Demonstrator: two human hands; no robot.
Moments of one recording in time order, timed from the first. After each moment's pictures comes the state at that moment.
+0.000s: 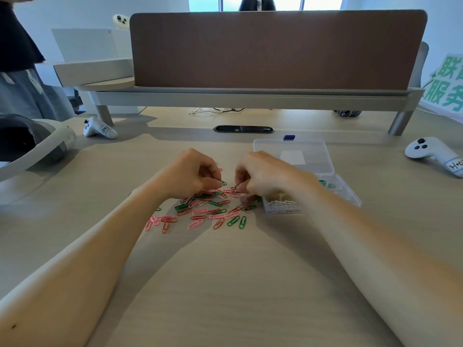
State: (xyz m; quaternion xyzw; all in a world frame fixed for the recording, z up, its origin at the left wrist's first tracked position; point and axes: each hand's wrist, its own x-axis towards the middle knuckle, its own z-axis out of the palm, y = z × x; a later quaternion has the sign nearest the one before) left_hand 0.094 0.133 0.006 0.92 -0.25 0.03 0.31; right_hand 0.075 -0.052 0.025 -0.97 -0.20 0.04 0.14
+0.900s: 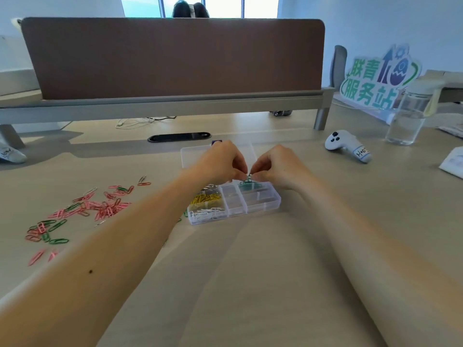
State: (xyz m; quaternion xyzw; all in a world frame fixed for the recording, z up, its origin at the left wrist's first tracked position) left_hand 0.124 -0.066 0.016 0.91 -0.35 0.01 0.23; right_hand 0.070 -0.224 0.003 -0.95 -0.01 -0.09 0.30
